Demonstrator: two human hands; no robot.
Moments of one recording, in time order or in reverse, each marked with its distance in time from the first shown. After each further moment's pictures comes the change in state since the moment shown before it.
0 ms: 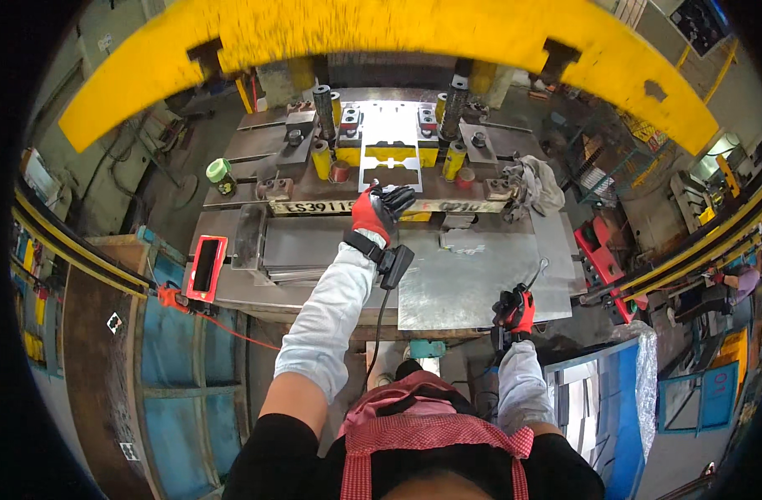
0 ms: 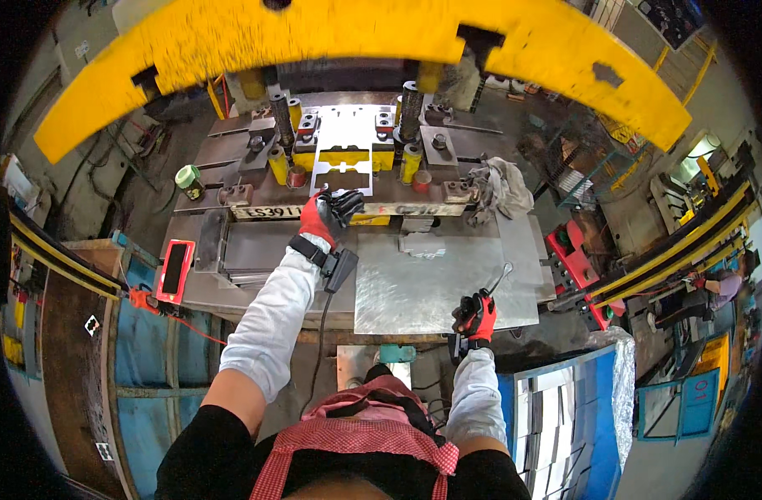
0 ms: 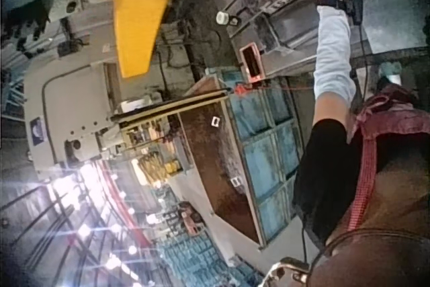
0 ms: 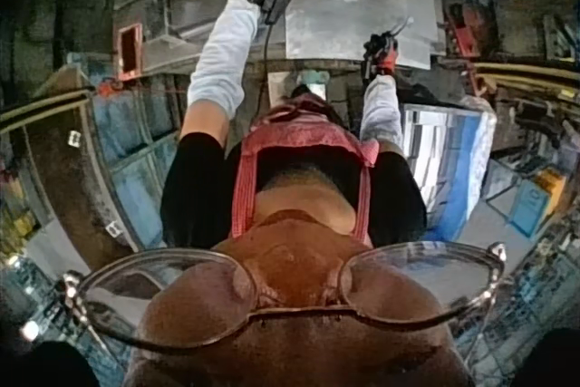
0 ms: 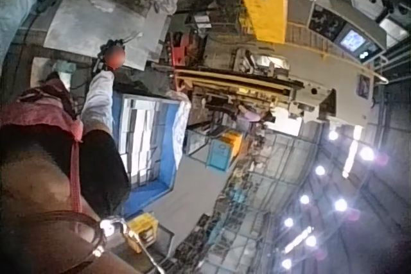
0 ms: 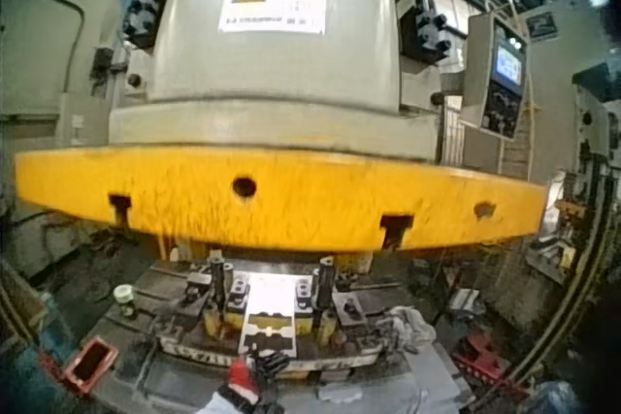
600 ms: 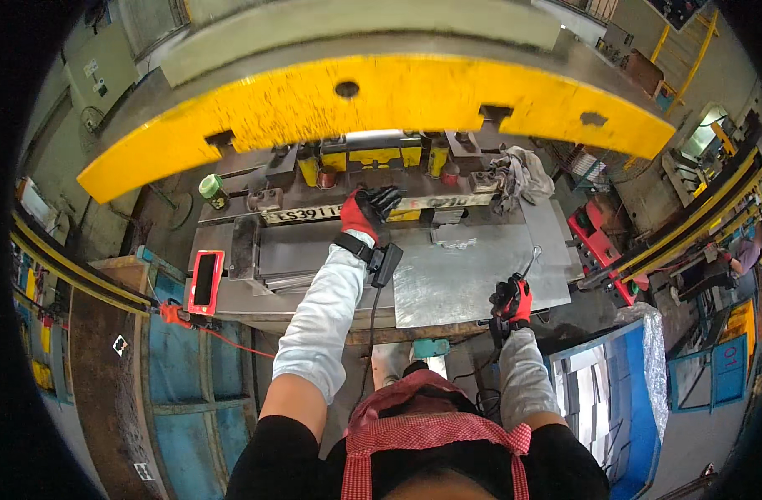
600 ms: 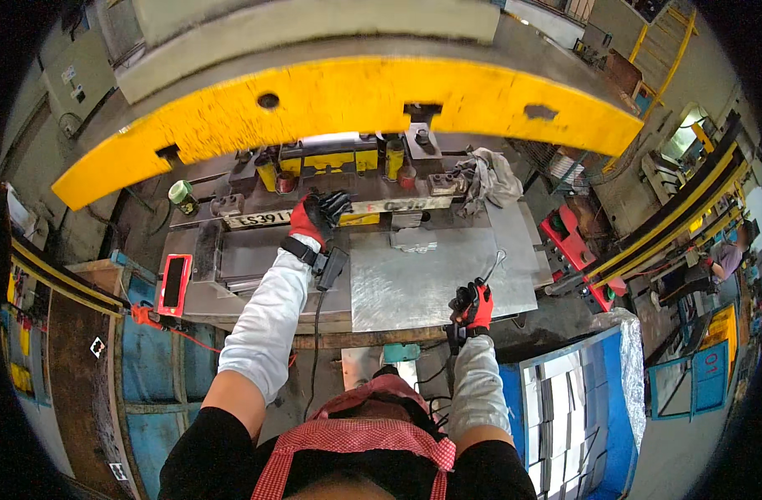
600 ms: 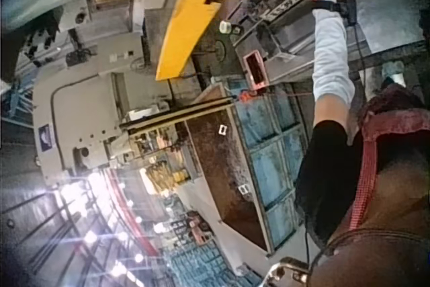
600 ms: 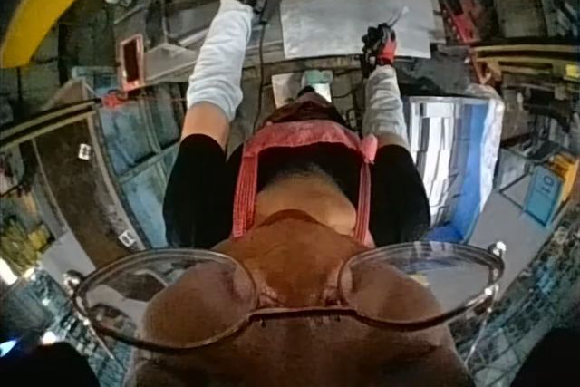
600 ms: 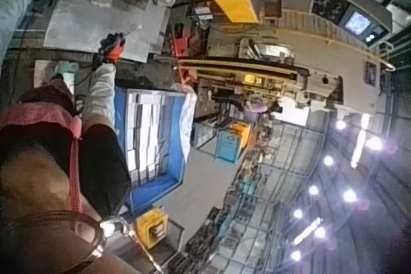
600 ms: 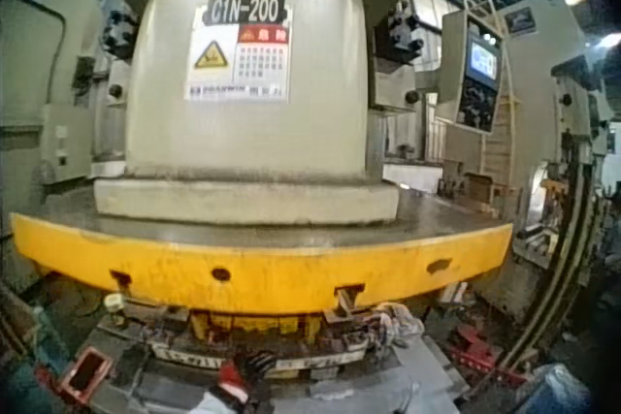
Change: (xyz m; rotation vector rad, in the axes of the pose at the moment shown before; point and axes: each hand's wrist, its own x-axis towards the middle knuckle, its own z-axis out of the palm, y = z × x) left_hand 0.008 -0.005 0.001 0.067 0.027 -0.020; right_hand -0.012 -0.006 0.020 -0.057 0.197 -0.141
